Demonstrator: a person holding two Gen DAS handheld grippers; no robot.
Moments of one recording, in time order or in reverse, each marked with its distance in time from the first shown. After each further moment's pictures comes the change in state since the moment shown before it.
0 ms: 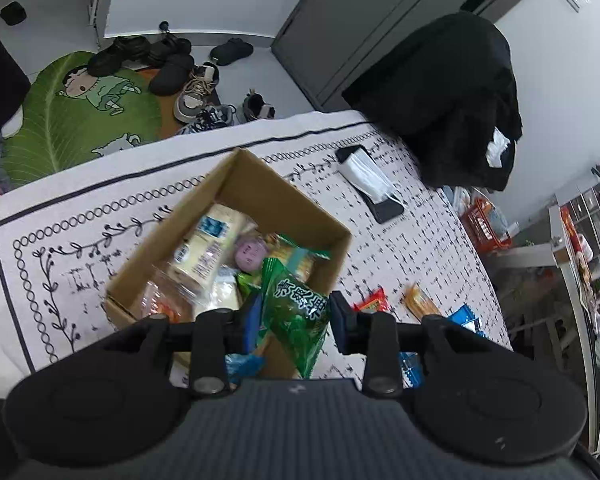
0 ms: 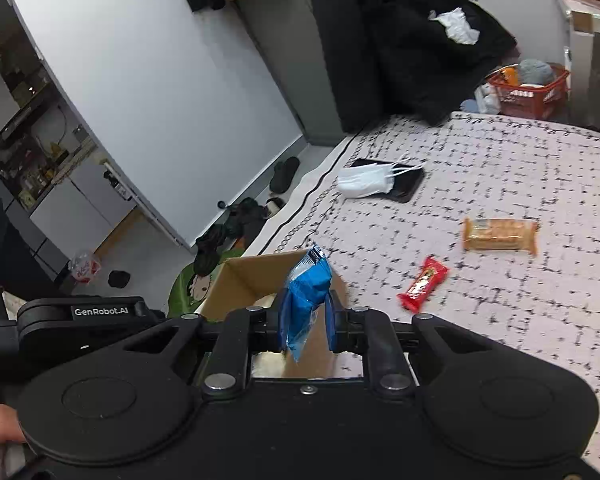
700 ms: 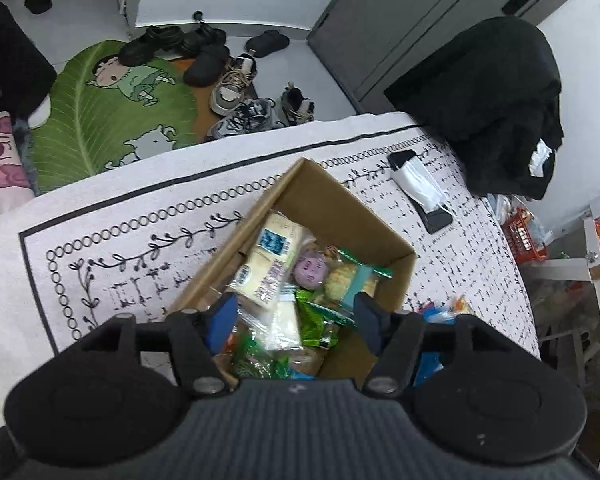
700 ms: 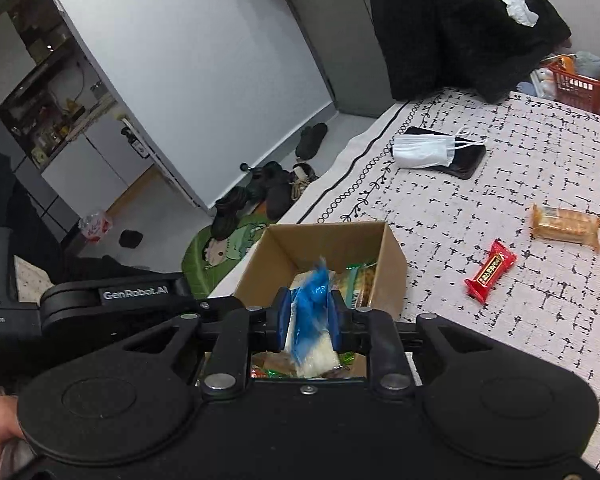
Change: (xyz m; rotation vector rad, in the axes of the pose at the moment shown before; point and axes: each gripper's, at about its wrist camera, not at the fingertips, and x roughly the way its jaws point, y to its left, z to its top) left arm 0.013 0.038 0.023 -0.035 0.035 0.085; right arm 0.044 0.049 -0.007 -0.071 0.094 0.023
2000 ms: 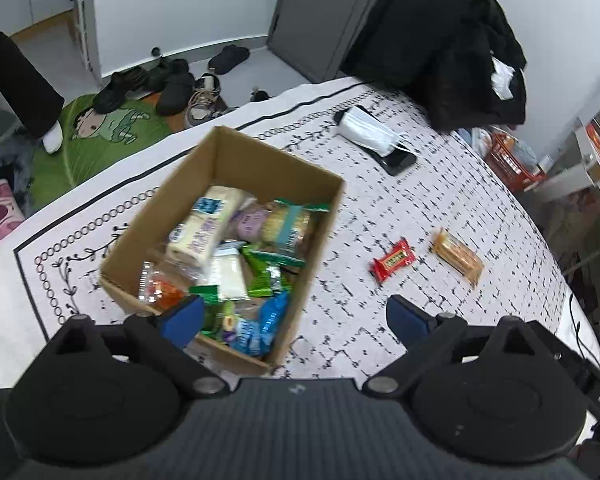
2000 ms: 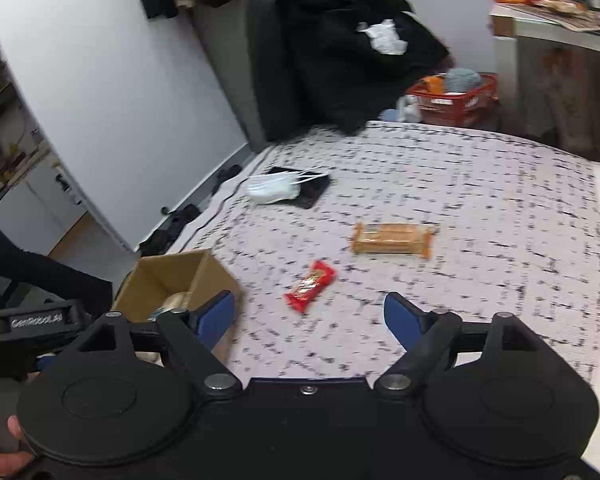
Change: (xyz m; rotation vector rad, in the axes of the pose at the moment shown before) left arm -0.009 -0.096 -0.078 0.259 -0.034 0.086; right arm -0.089 -0.144 -0.017 0.096 -0.129 -0.193
